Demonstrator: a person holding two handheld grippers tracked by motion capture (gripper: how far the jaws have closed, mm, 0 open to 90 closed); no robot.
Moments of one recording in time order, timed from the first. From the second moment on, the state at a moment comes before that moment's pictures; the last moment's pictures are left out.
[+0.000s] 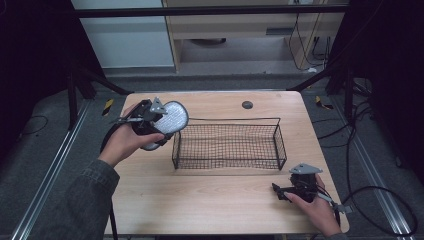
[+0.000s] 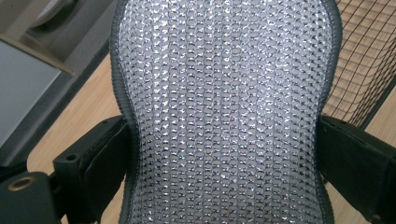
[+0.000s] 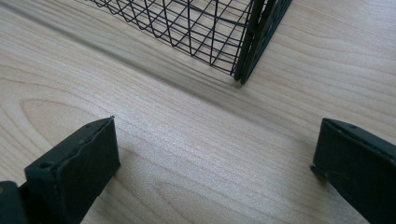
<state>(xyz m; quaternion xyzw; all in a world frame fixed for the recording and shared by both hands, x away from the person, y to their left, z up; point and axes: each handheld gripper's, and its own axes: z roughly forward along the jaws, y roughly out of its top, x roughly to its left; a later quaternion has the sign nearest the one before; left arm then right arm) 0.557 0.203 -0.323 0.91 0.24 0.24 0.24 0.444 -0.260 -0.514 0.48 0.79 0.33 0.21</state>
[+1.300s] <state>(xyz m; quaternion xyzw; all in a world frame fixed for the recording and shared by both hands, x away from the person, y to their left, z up) 0.596 0.115 -0.321 0.93 0.16 0.21 0.25 0.445 -0.261 -0.514 0.47 0.79 0.33 0.21</state>
